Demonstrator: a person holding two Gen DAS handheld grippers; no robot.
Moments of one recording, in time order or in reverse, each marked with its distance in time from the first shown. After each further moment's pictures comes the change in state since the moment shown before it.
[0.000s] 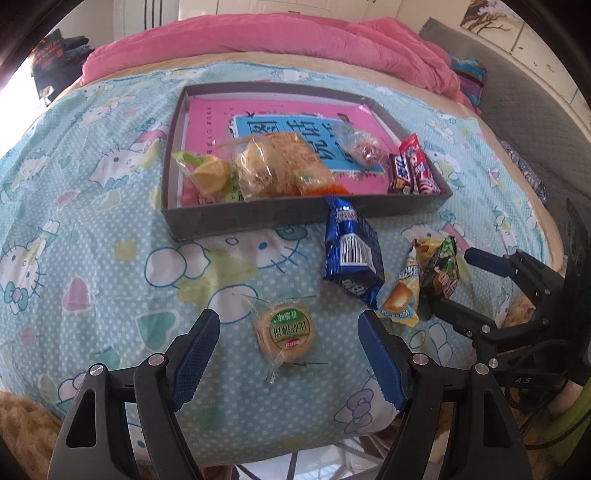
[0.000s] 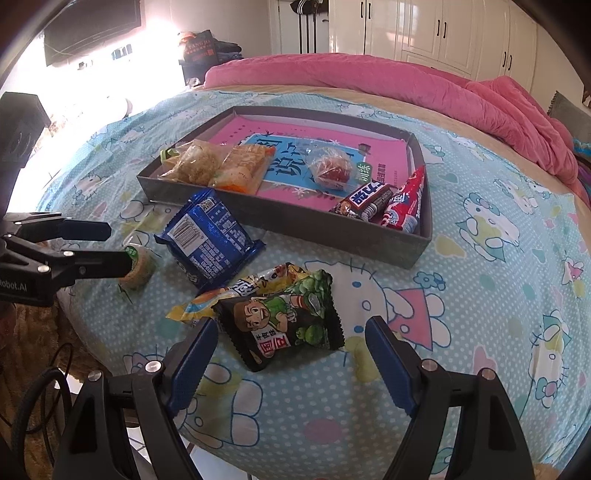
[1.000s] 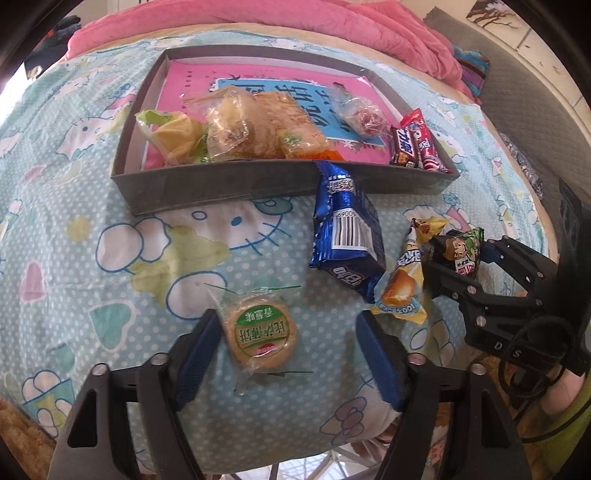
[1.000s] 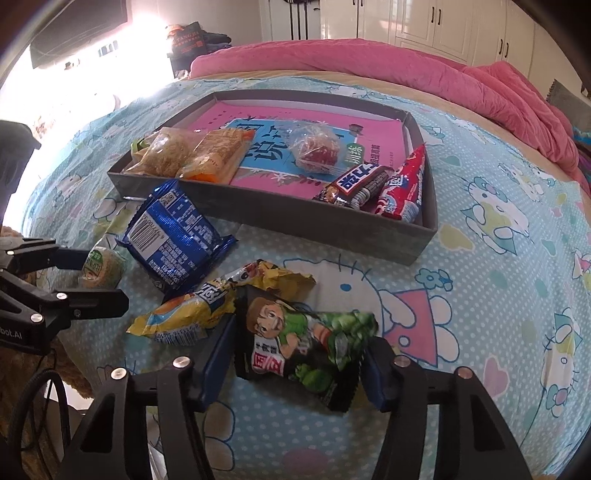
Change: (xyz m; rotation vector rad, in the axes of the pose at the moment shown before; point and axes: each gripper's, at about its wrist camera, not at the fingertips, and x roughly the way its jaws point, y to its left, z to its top) left arm 0.036 -0.009 0.002 -0.021 0.078 -0.049; right arm 0.030 -0.018 0.006 0.038 0.040 -0.003
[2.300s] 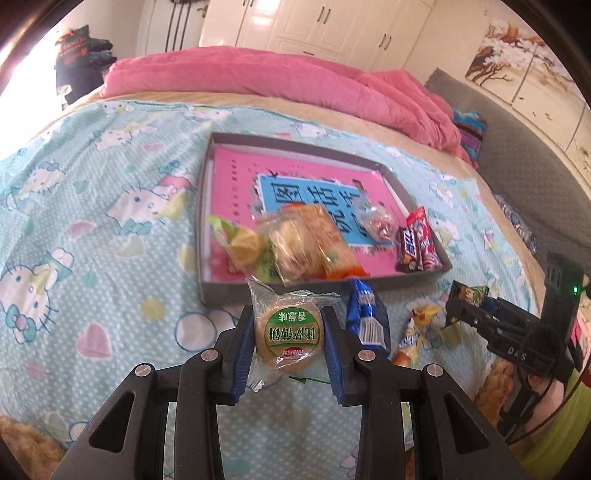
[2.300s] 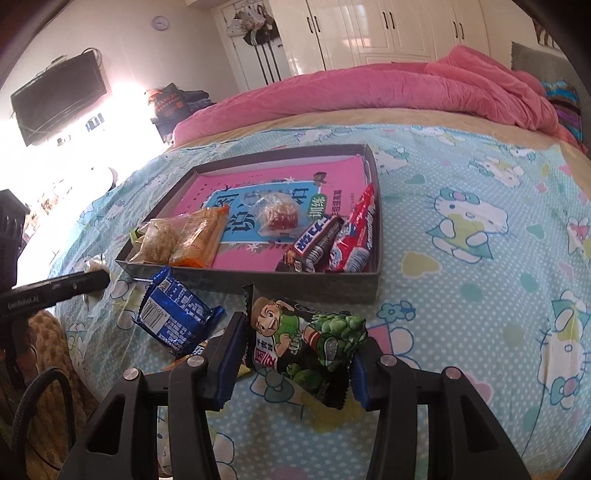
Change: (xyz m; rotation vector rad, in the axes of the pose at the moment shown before) left arm -0.061 0.039 0.024 -0.064 -0.270 -0.011; right arm -0.030 -0.041 0.015 0.168 -0.169 0.080
